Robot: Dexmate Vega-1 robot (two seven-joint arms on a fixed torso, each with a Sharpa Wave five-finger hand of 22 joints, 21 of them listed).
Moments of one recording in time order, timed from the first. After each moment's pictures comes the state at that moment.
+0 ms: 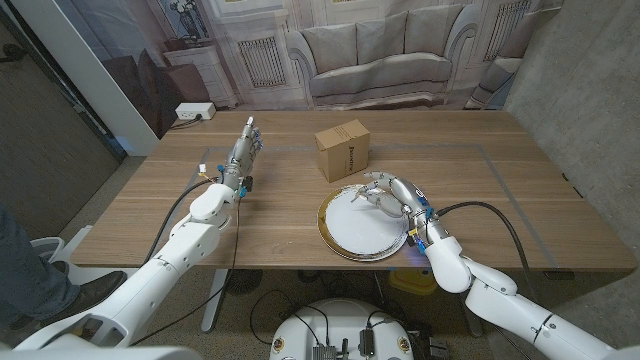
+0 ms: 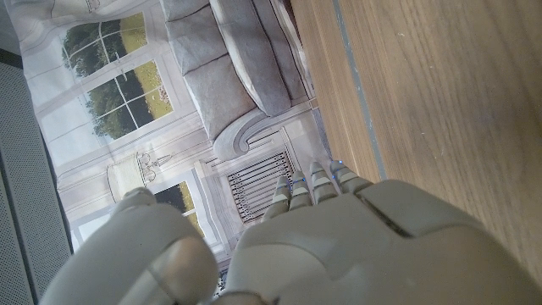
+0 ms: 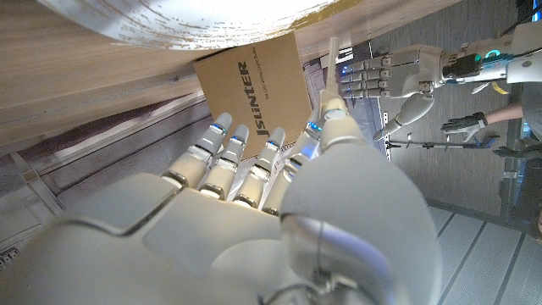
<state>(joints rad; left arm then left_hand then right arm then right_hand) 0.92 0.55 0.33 -1.44 -0.64 -0.23 0.11 0.42 -0.02 0.08 0.10 0.29 0.01 0.04 0.20 0.19 -0.01 0.00 0.20 0.19 -0.06 0.01 0.19 0.18 -0.10 -0.02 0.20 0.18 -1.17 -0.71 -0.54 -1.75 -0.41 0.19 -0.54 0.92 0.07 0.23 -0.12 0.22 1.04 -0.22 0.42 0.20 0.57 -0.20 0.26 0.20 0.43 -0.04 0.20 0.21 0.43 -0.04 0.21 0.19</state>
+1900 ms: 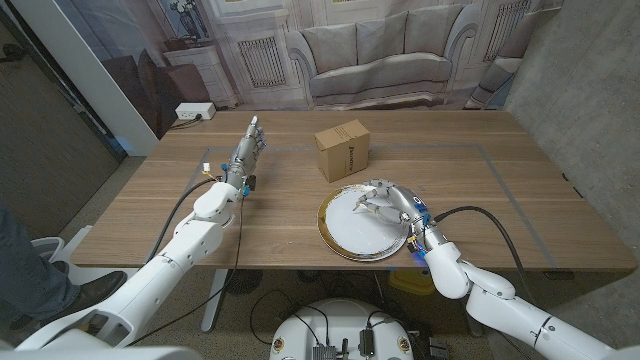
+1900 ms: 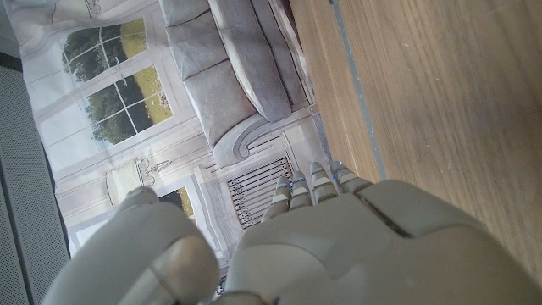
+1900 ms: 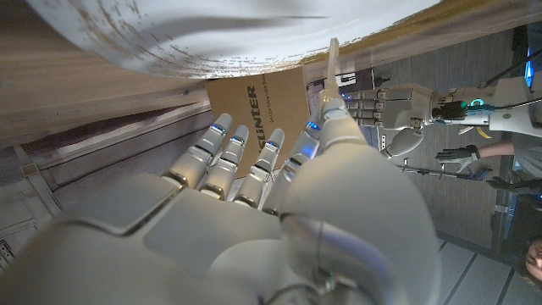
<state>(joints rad) 0.90 0.53 0.35 -1.42 -0.63 -0.22 0.11 0.42 -0.01 0.07 0.10 0.29 0.01 0.04 0.20 0.19 -0.01 0.00 0.20 0.19 -0.06 0.01 0.19 0.18 -0.11 -0.02 0.20 0.18 -1.15 -0.73 -0.59 -1.73 -0.48 0.13 -0.57 0.92 0.08 0.23 -0.12 0.22 1.05 -0.23 0.41 0.20 0.56 -0.21 0.25 0.20 0.43 -0.05 0.20 0.21 0.42 -0.05 0.21 0.19</state>
